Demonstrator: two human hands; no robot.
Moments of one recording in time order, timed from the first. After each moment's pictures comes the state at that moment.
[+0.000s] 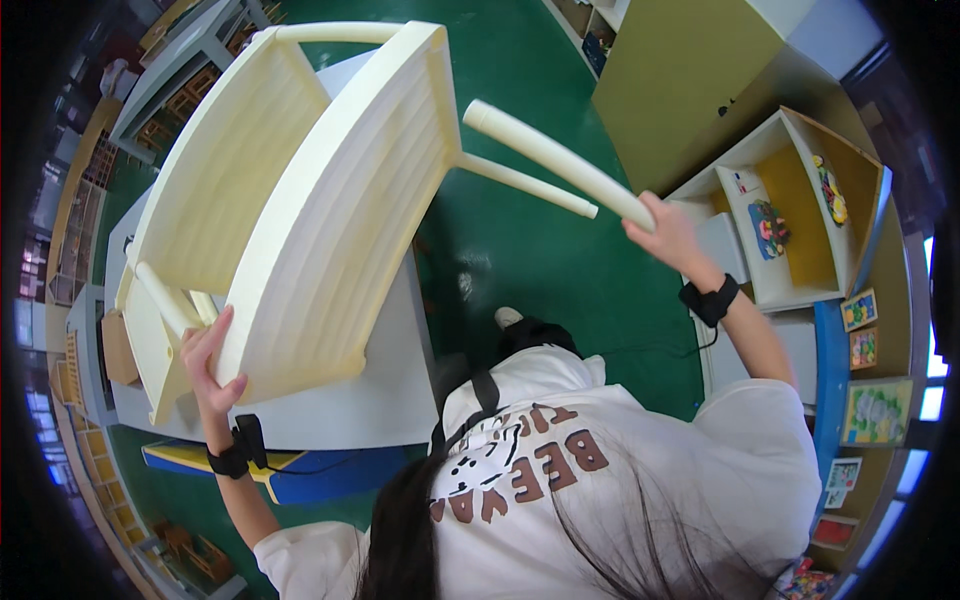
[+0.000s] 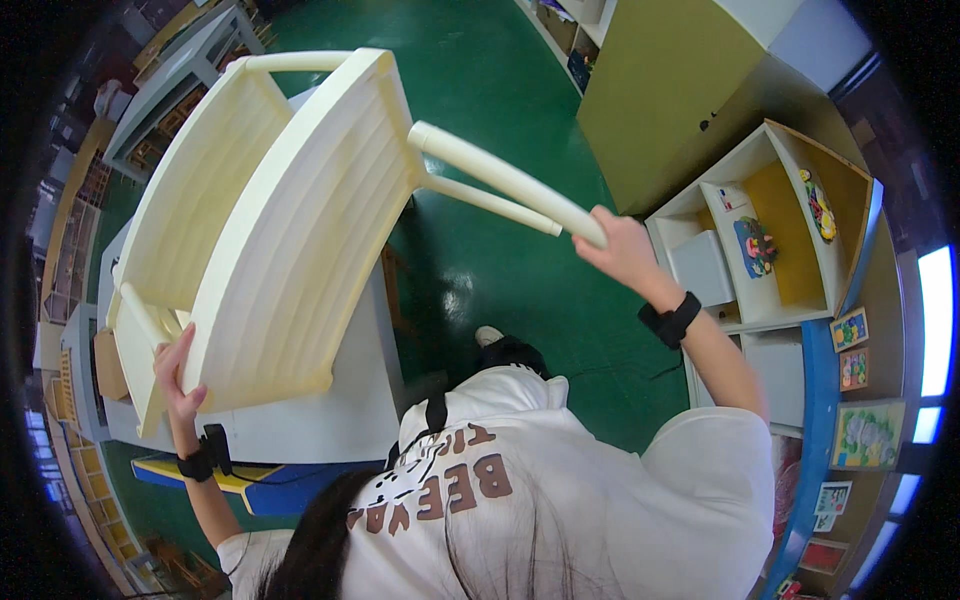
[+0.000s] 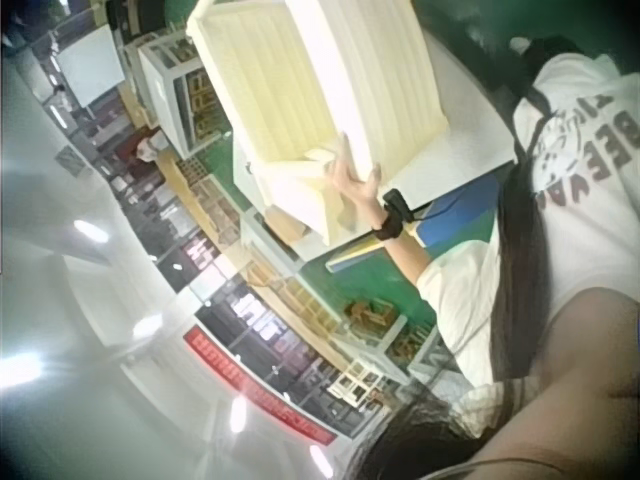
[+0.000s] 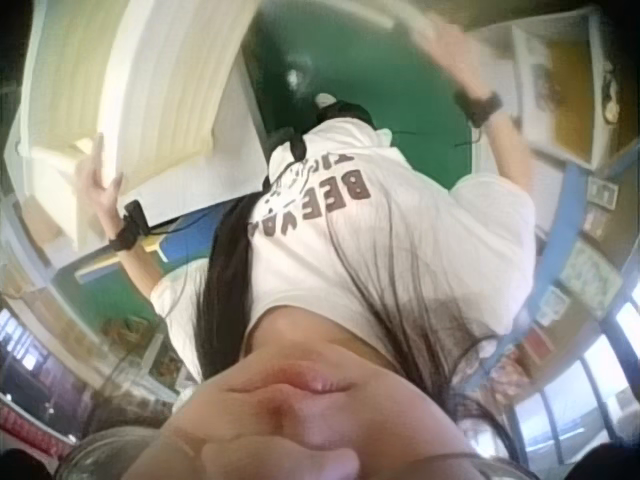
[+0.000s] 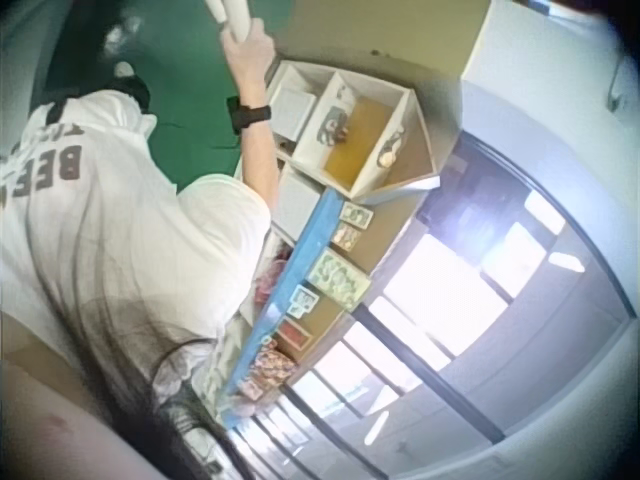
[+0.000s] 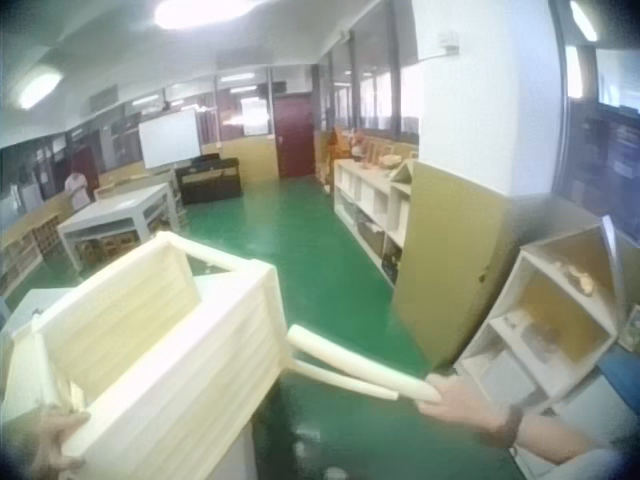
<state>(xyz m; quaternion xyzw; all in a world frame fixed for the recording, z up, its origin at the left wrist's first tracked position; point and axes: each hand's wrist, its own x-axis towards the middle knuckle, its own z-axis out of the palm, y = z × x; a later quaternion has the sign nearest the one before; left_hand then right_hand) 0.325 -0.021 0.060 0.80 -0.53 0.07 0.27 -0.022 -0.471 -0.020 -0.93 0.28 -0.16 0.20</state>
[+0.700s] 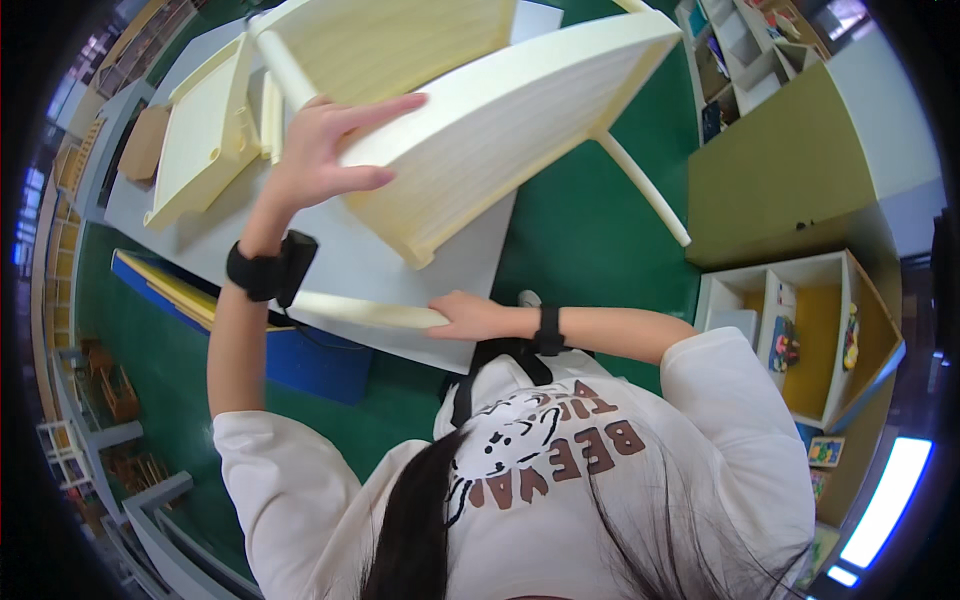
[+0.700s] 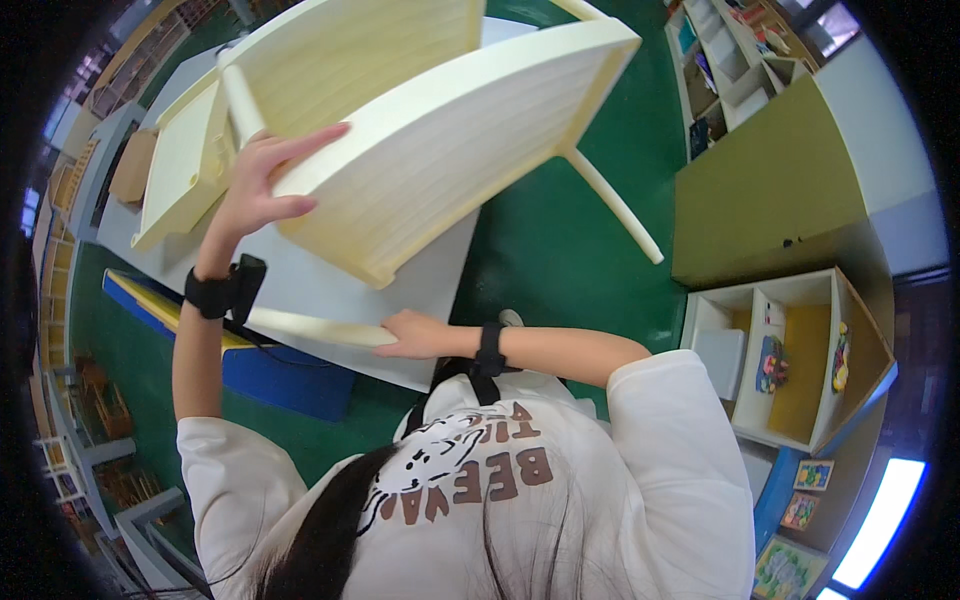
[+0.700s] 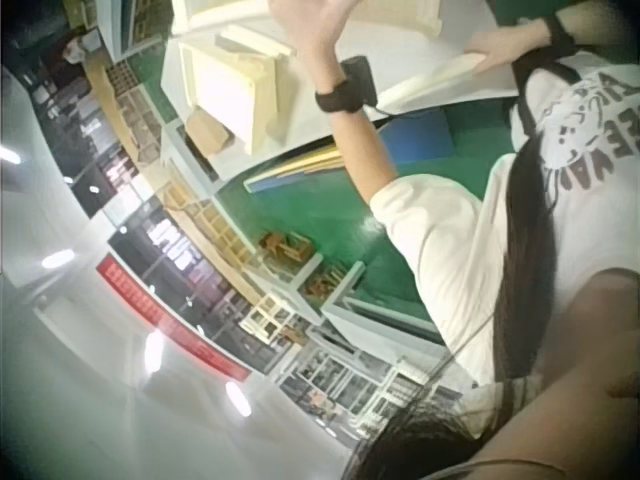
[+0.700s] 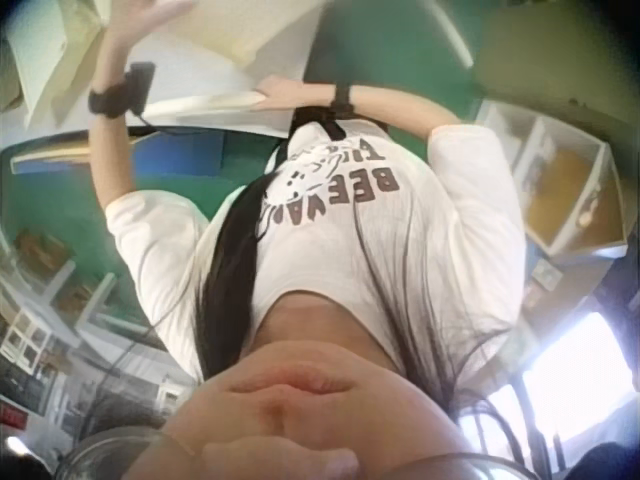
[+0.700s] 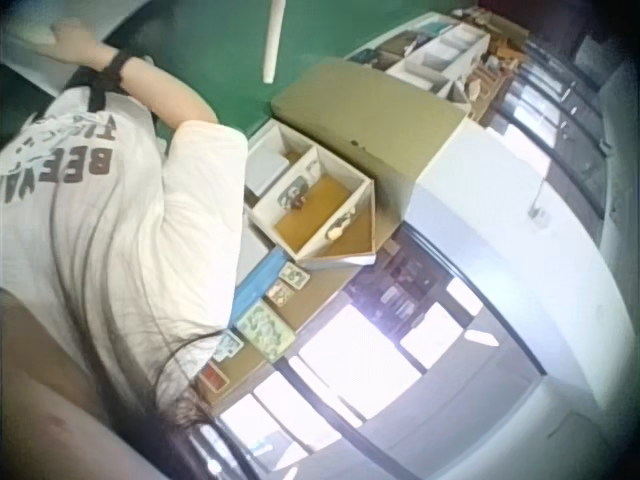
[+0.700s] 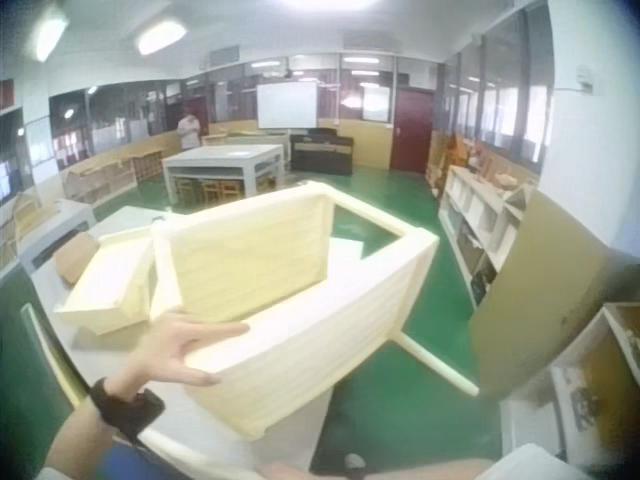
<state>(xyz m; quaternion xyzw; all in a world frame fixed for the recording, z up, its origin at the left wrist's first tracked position) 0.317 -0.043 0.070 0.78 -0.57 0.05 0.27 0.142 -0.167 -0.117 -0.83 -0.16 0.22 0.48</state>
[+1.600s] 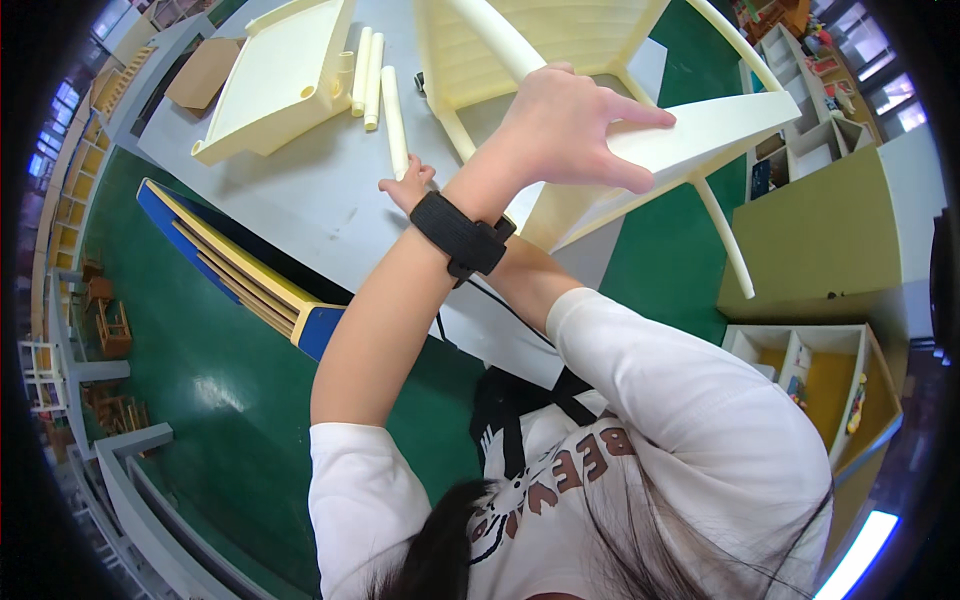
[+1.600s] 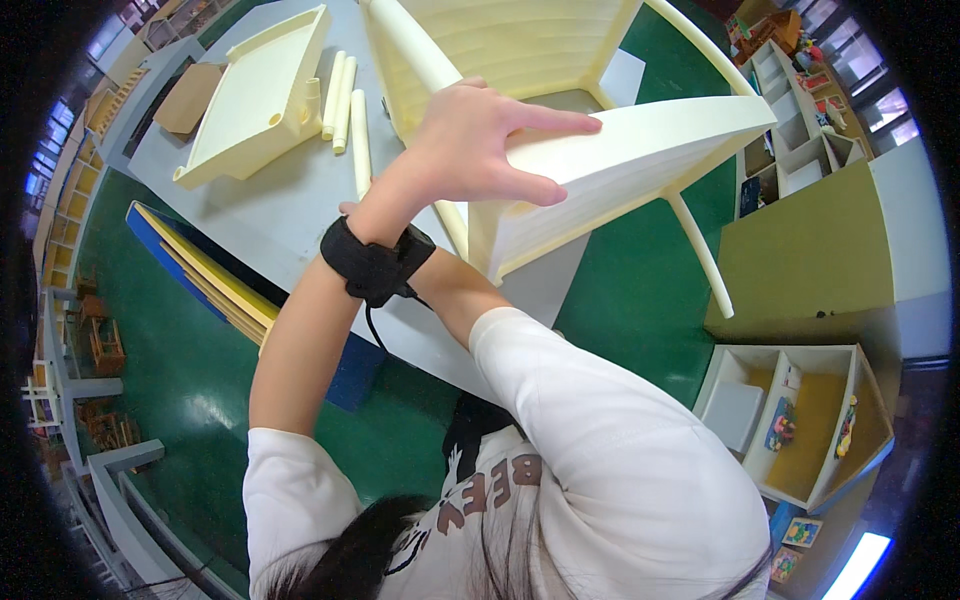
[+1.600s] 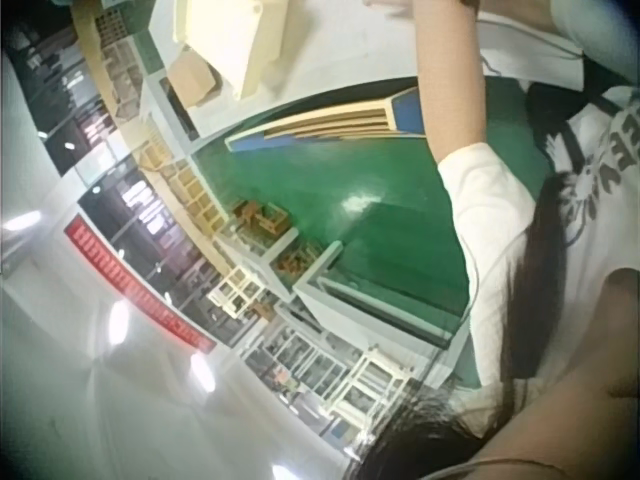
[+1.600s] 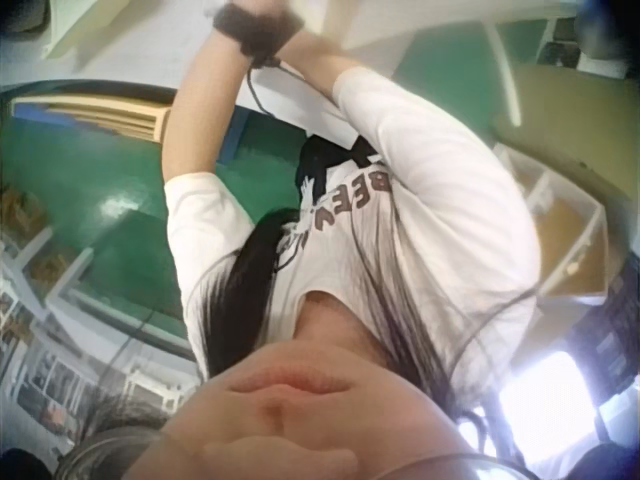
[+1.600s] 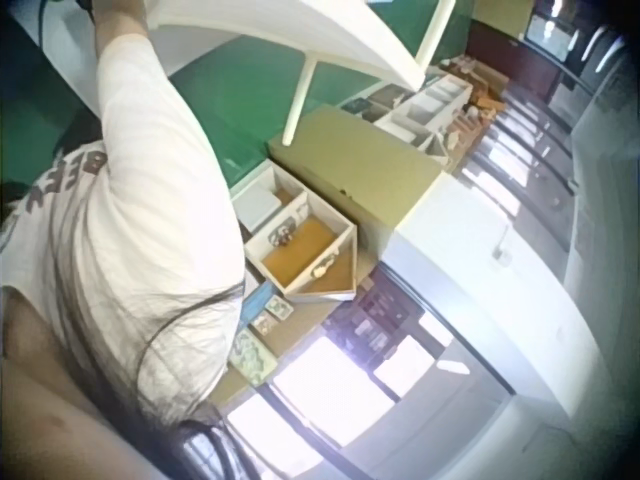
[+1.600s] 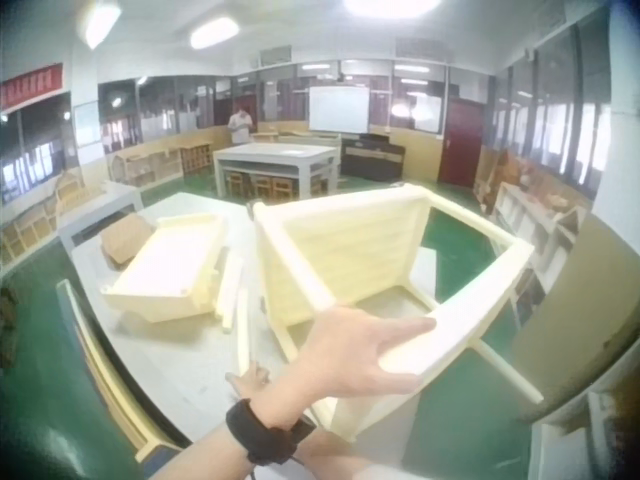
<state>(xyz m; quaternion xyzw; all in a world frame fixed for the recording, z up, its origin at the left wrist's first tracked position) 0.319 -0.044 0.055 0.78 -0.52 0.13 0.32 0.396 0.032 -0.192 -0.81 0.20 0.12 0.53</state>
